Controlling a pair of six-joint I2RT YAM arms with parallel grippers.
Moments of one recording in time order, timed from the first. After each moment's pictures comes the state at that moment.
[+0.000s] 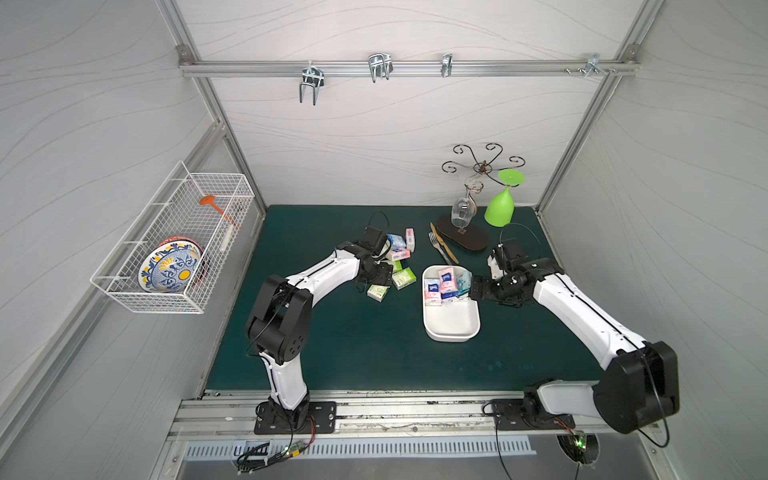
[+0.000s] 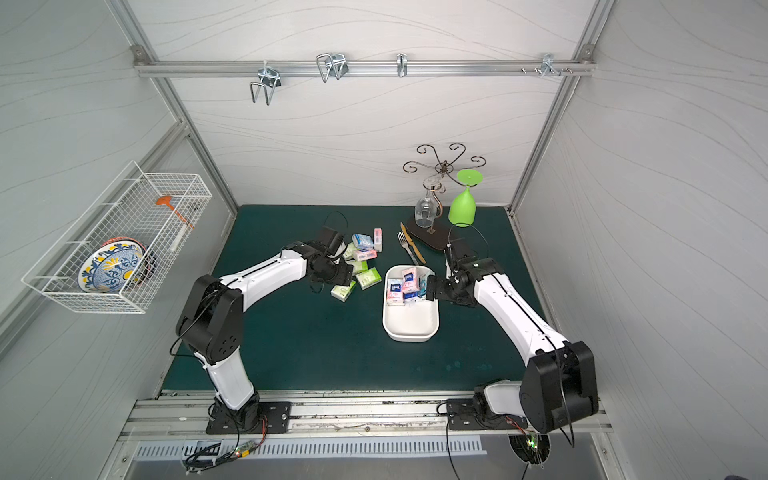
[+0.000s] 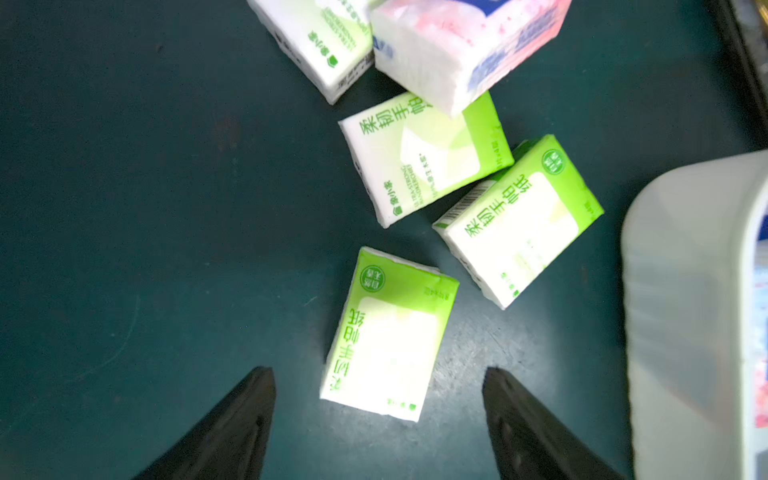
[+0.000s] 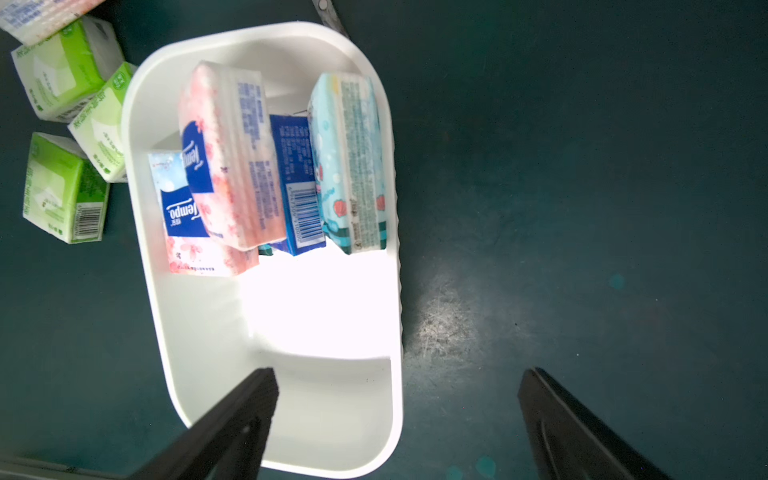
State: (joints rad) left arm -0.49 1.83 1.34 -0.70 -0.05 -0.29; right arm 0.35 1.32 1.04 -0.92 -0.08 0.39
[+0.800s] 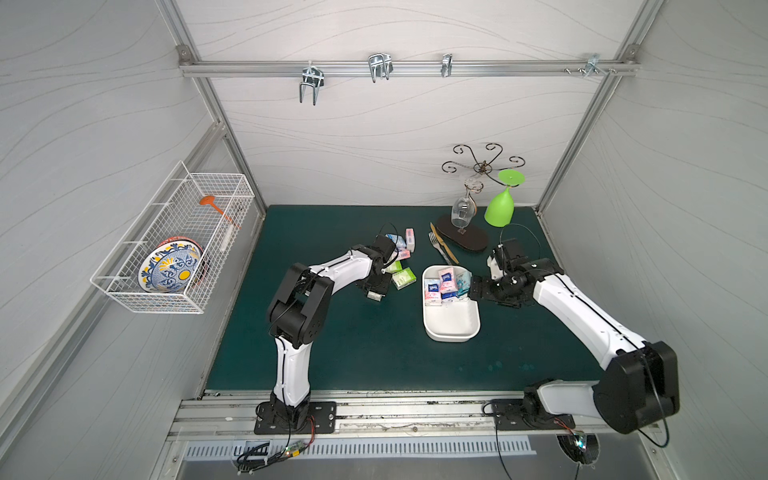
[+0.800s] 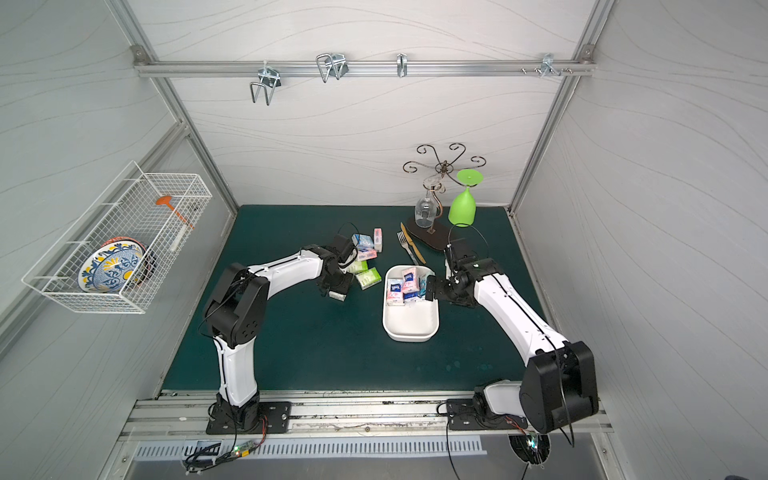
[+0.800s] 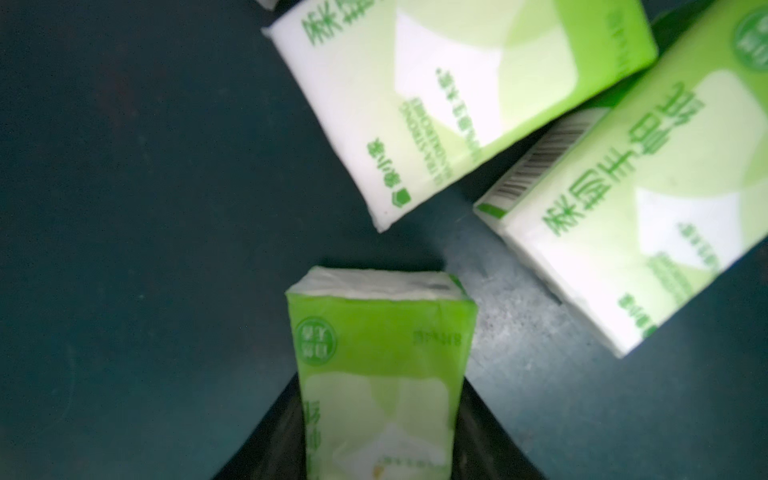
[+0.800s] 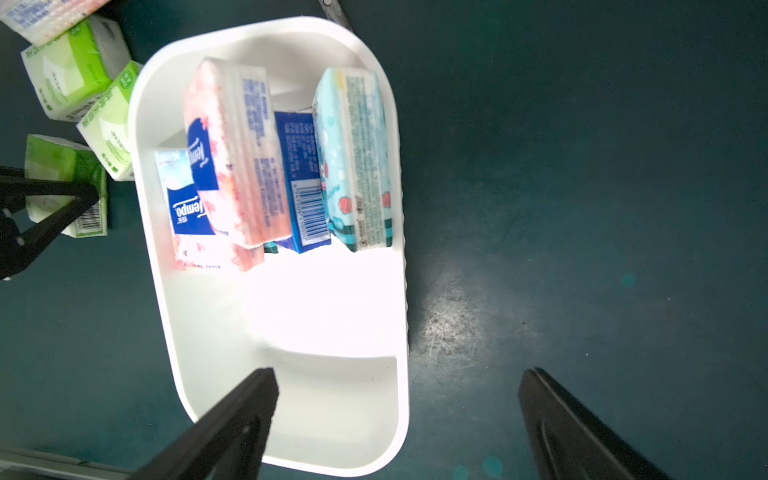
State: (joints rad) left arm -0.51 1.99 1.38 -0.73 -0.08 -0.20; right arm 0.35 1.32 1.04 -0.92 -0.10 0.40
